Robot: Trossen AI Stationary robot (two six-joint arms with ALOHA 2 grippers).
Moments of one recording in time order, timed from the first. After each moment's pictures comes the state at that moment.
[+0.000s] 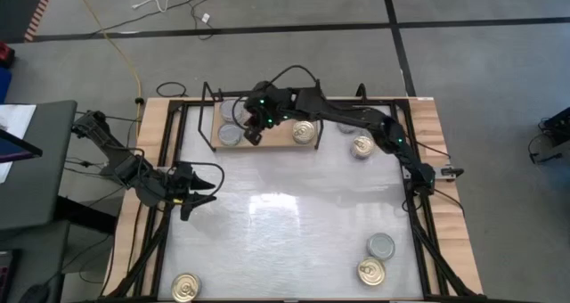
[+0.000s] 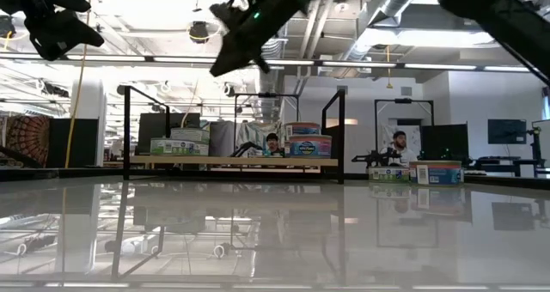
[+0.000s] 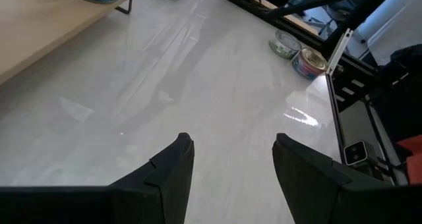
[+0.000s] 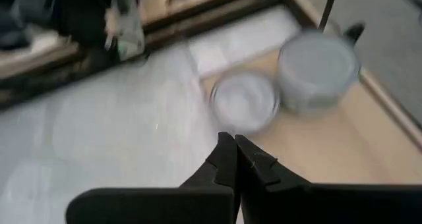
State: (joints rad) left arm -0.72 0.57 0.57 -0.53 -0.70 -0.85; right arm -0.26 2.24 2.25 -0.70 -0.06 0.16
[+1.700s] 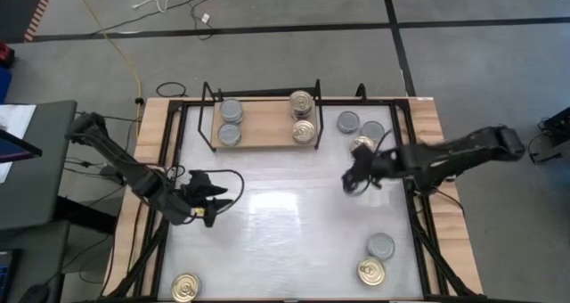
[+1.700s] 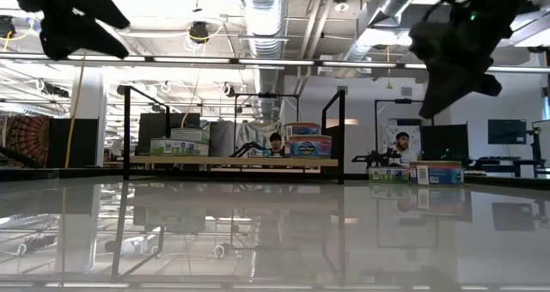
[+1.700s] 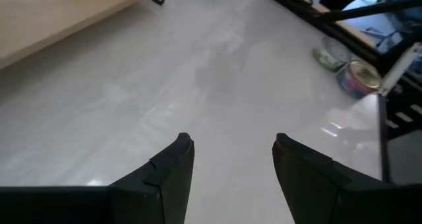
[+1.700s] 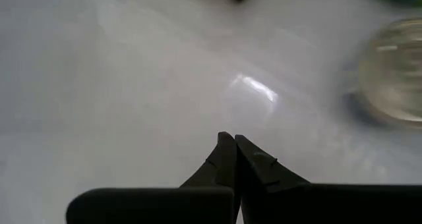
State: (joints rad) left arm -0.66 0.94 0.68 -0.45 -0.77 -1.03; right arm 0.10 1.06 0.73 -0.72 0.33 1.00
